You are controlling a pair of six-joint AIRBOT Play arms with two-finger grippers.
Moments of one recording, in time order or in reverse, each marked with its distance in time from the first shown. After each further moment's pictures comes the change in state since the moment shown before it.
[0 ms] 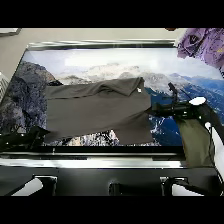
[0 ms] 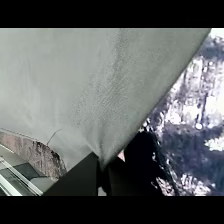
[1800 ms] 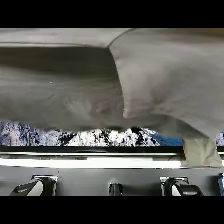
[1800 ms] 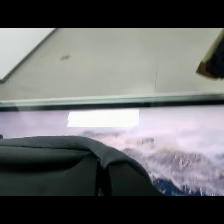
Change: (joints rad) left arm -0.407 0.340 1.381 0.571 -0.249 -0.541; right arm 0.102 0.666 0.972 -0.668 0.226 0.695
